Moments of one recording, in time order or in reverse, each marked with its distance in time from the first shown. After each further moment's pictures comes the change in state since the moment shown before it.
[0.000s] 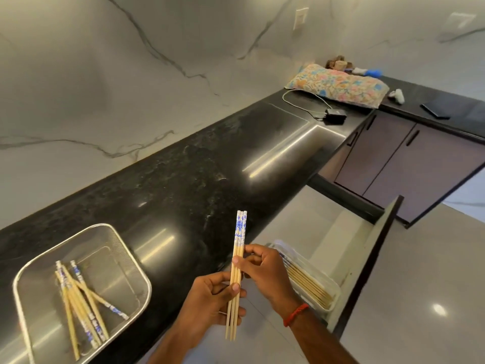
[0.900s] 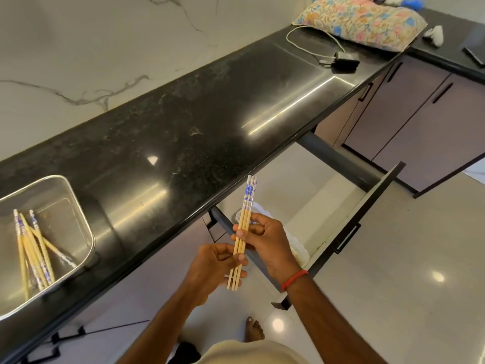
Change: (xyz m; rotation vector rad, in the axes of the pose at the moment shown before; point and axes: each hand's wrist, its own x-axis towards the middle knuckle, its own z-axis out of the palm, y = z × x) left_hand 0.053 -0.034 0.126 0.107 0.092 -0.114; right_hand 0.017 0.061 -0.117 0.269 -0.131 0.195
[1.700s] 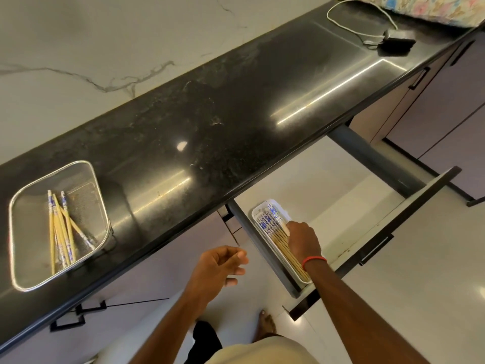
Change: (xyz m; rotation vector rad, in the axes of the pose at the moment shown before) left_hand 0.004 -0.018 0.005 -0.007 0.155 -0.023; right_hand 0.105 0.091 -0.083 -1.299 0.038 -0.058
